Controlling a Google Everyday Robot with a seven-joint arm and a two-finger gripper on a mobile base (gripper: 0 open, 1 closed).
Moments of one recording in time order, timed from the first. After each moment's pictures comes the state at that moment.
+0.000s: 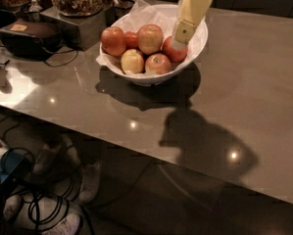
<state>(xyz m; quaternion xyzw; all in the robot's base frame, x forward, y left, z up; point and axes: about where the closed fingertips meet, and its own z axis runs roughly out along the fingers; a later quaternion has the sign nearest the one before) 0.573 -0.088 1.033 -0.62 0.76 0.02 0.20</state>
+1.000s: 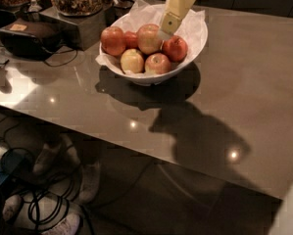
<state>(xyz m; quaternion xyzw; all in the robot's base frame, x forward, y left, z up) 0.608 -0.071 1.039 -0.59 0.77 0.02 0.24</state>
